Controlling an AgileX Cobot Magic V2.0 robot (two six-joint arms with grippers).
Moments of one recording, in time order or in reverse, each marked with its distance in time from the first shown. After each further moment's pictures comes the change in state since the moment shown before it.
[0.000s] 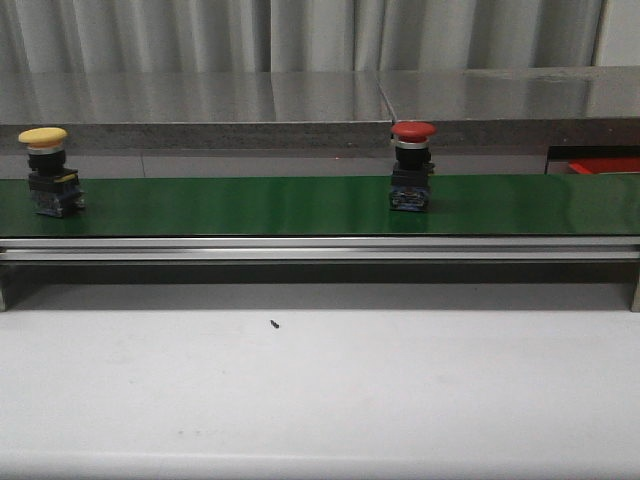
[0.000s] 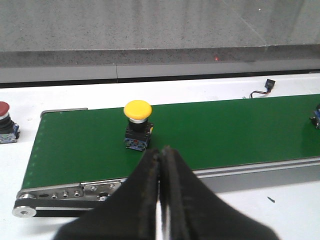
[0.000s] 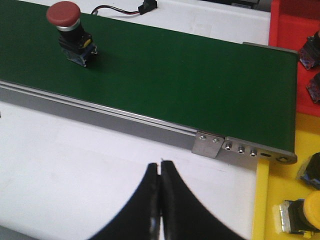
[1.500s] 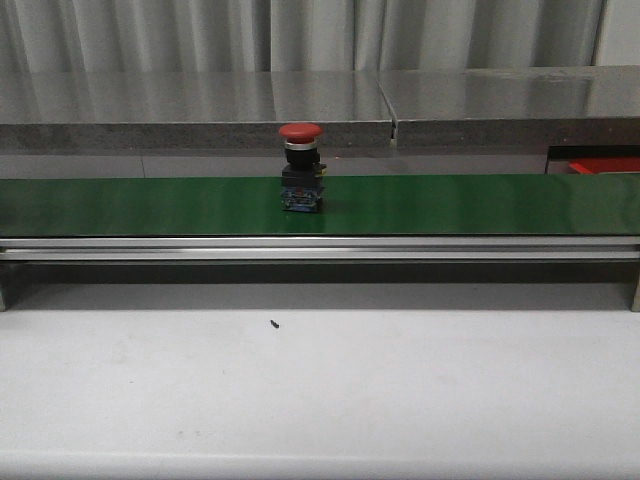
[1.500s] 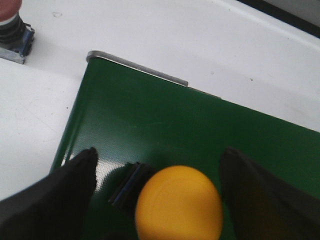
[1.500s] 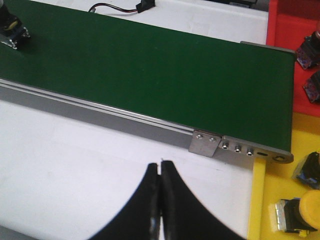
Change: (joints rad) left arm 0.239 1.140 -0.738 0.014 0.192 -0.215; right arm 0.000 0.000 0.000 -0.014 0.000 0.000
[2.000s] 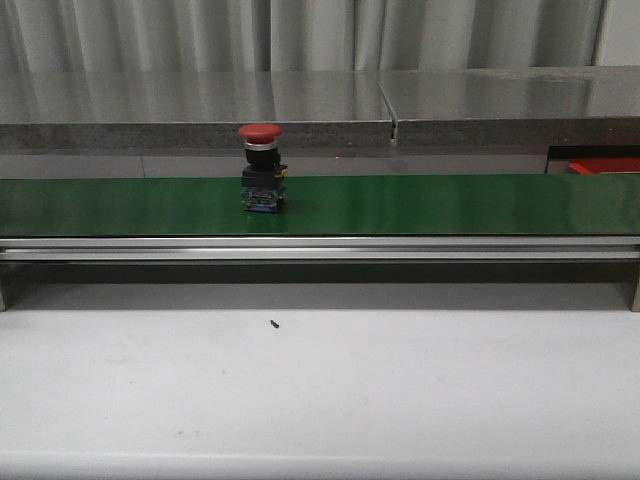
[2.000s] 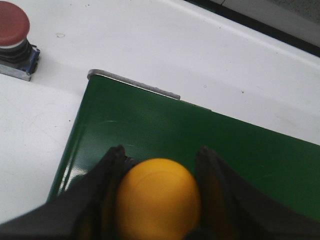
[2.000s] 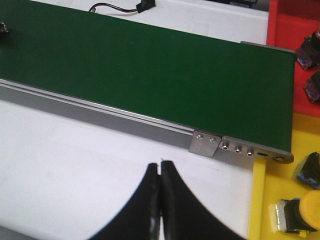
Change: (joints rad) left arm 0.000 -0.037 0.002 0.002 -0.017 0.000; right arm 0.000 0.000 0.000 0.000 0.000 0.000
